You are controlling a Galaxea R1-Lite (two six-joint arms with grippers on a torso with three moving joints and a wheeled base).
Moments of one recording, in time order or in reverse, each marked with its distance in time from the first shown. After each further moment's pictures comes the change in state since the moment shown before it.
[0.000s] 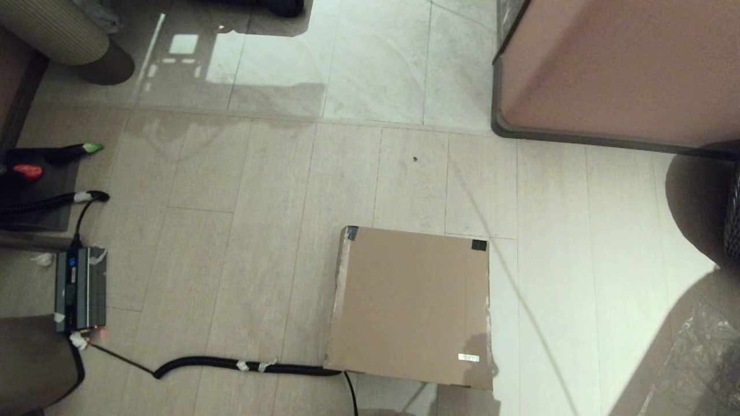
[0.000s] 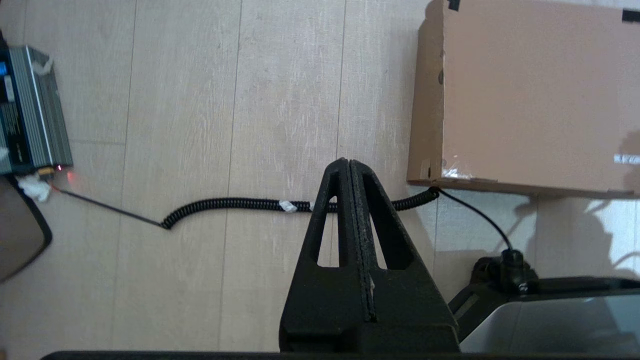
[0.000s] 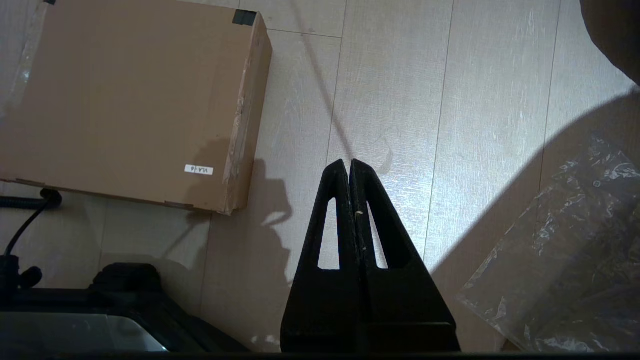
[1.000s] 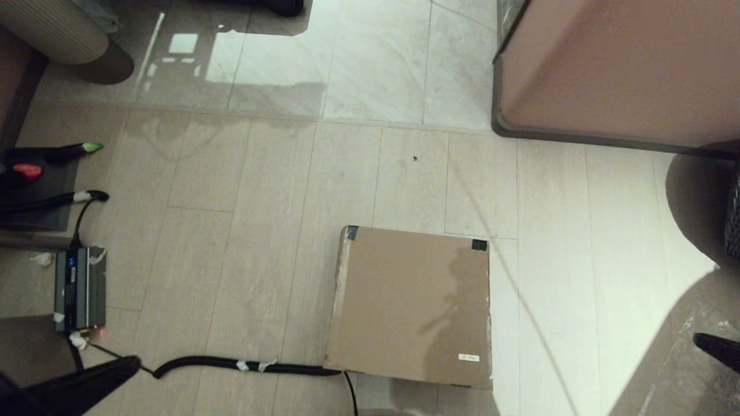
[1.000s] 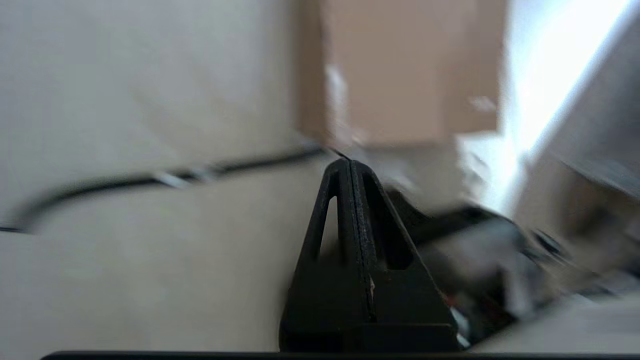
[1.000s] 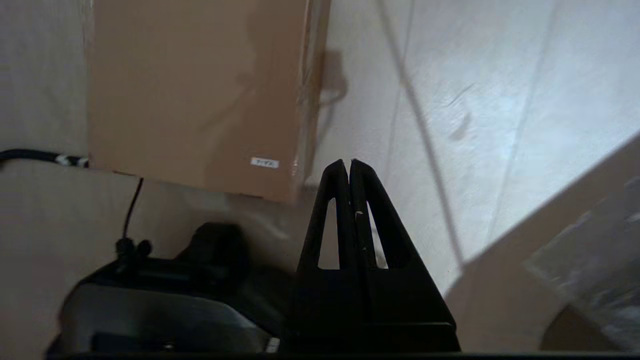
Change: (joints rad) left arm -0.075 0.834 -0.430 -0.039 -0.283 -0.016; right arm -0.001 0.855 -0.418 -0.079 0.169 0.124
